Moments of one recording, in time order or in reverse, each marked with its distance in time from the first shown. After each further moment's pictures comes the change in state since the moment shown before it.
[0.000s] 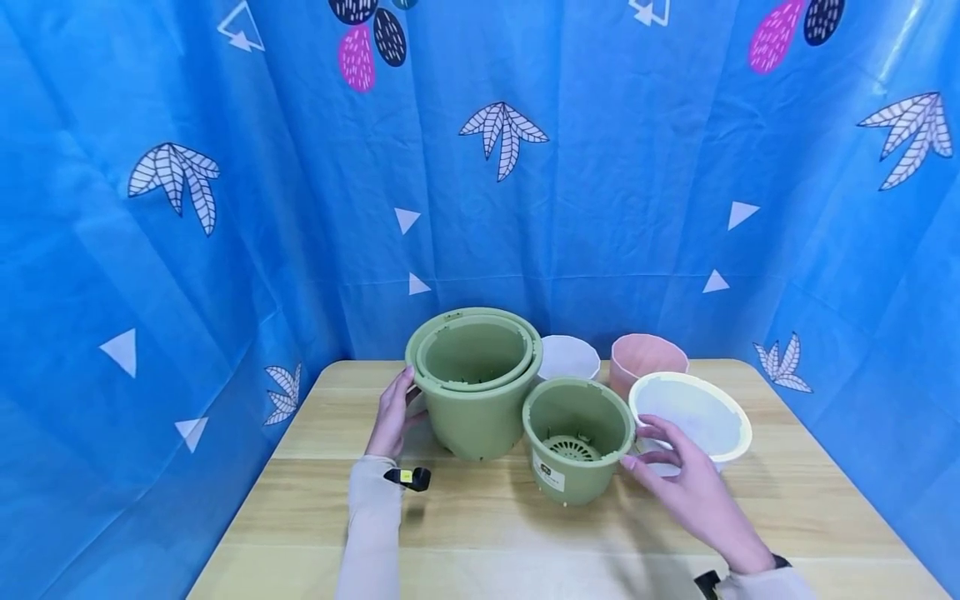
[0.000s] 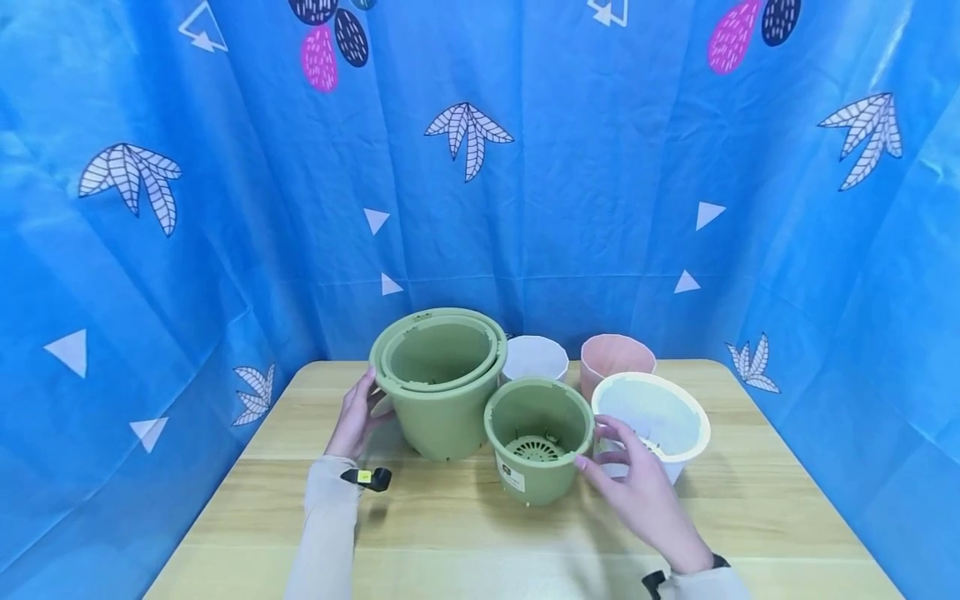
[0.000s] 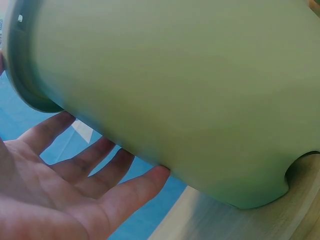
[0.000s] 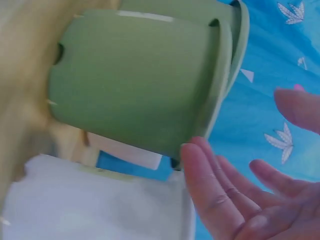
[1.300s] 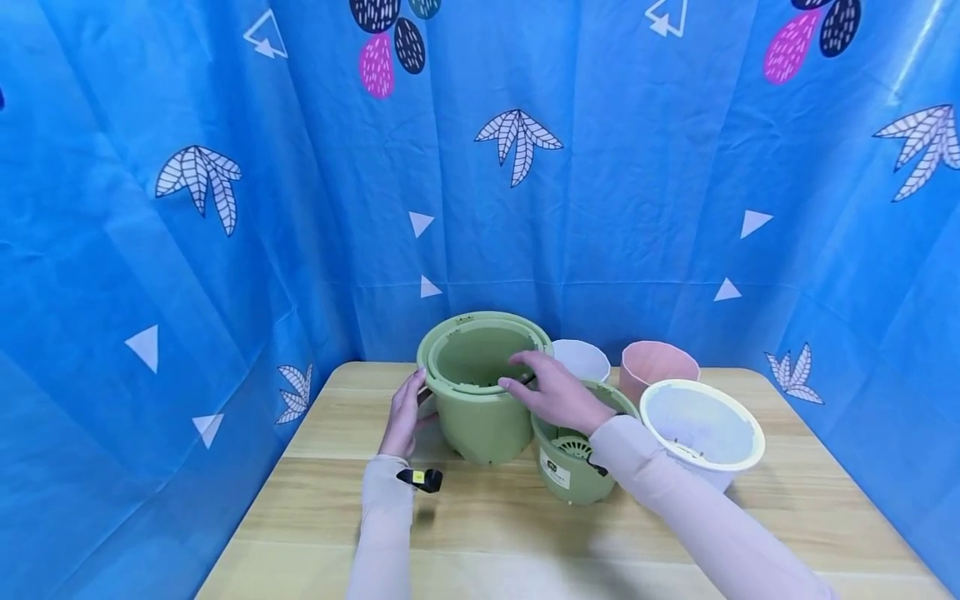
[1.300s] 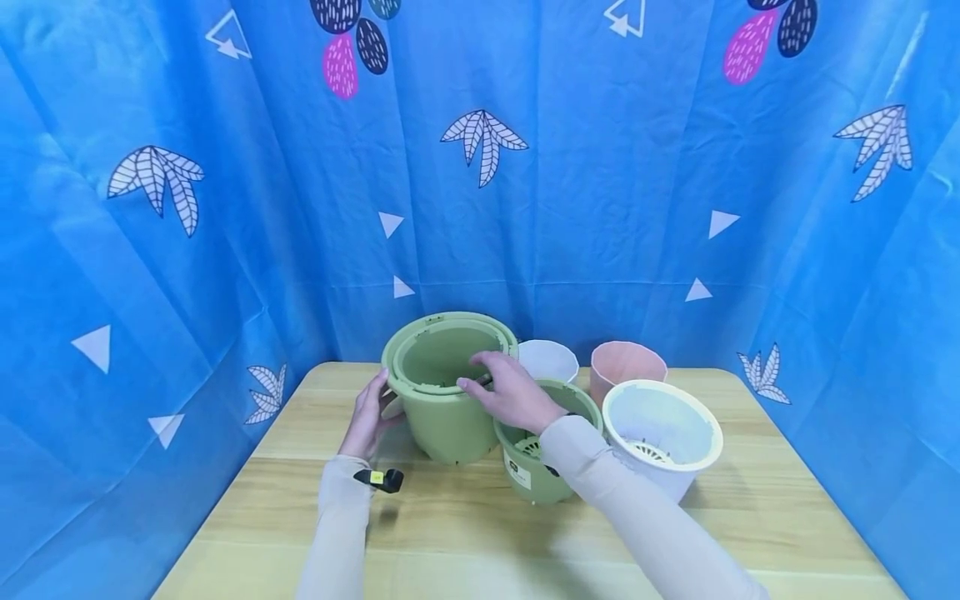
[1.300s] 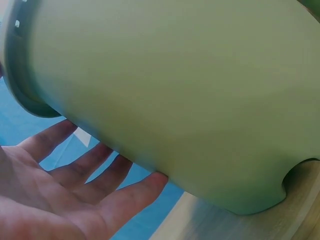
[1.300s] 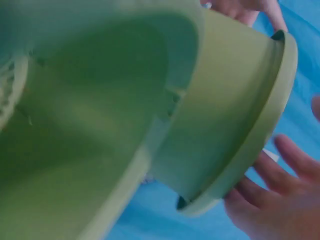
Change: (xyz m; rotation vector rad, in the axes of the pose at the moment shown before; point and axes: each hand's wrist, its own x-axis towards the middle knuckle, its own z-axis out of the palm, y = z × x) left_hand 0.000 -0.001 0.001 0.009 0.034 0.000; right_hand 0.138 -0.088 0.103 -0.254 -0.270 -0.312
